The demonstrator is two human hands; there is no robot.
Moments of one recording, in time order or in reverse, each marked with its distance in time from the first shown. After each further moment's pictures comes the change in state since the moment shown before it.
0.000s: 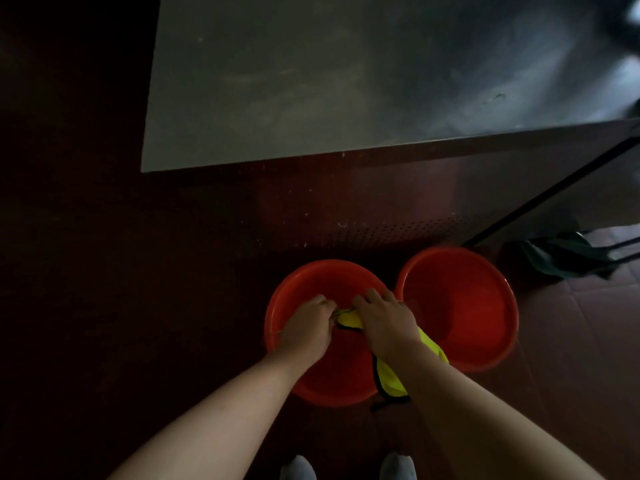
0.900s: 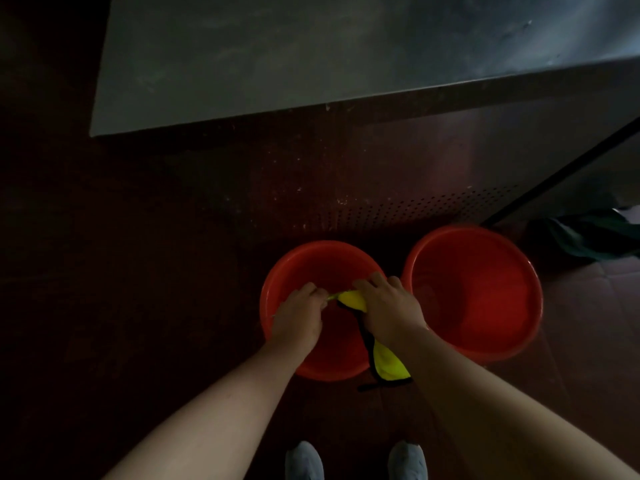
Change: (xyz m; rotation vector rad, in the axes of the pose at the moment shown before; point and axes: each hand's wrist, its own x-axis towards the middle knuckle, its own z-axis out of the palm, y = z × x) left_hand 0.017 -0.037 0.050 0.117 0.045 -0.096; right_hand 0.024 0.025 0.046 0.192 0.019 0.015
